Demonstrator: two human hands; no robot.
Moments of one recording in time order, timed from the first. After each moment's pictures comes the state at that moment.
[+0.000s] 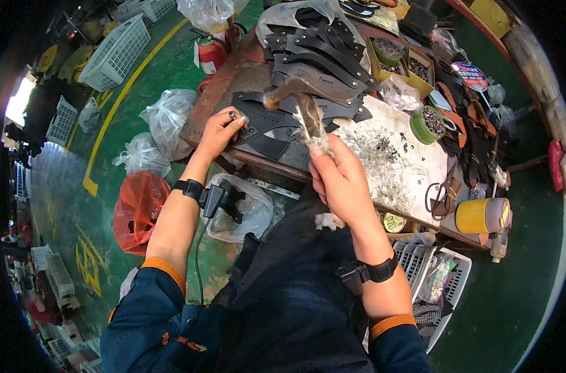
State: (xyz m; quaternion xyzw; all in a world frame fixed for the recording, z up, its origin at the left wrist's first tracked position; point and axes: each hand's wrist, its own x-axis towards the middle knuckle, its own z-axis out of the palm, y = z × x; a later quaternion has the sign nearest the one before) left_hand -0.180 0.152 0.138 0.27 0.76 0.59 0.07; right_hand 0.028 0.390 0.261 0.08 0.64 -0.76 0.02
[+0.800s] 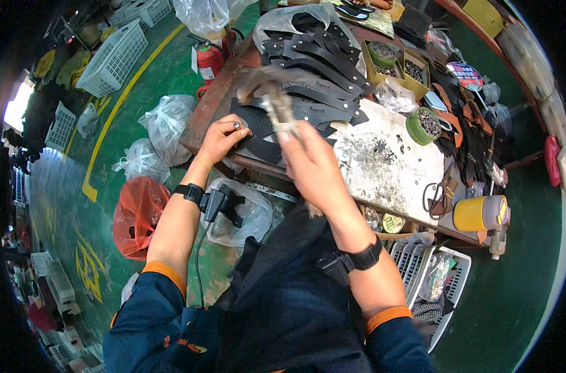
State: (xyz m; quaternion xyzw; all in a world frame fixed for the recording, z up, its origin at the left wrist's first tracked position) left_hand -0.183 0.148 0.130 0.39 0.77 0.51 0.00; right_hand -0.004 0.361 0.261 0.05 0.69 -0.72 -0.02
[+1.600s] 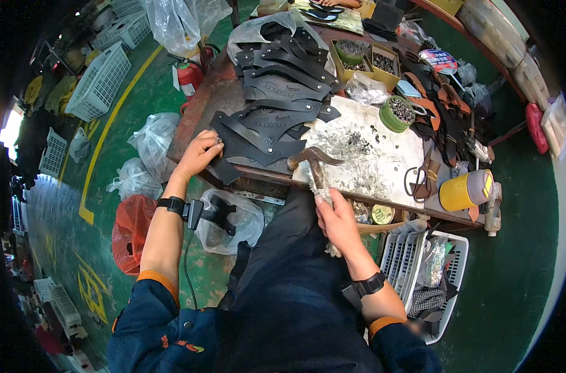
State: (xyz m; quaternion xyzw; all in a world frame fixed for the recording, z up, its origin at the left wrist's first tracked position) left_hand -0.176 0.136 0.152 0.46 0.80 0.38 0.02; right_hand 0.115 0.416 0.187 0.23 0.63 -0.74 -0.01
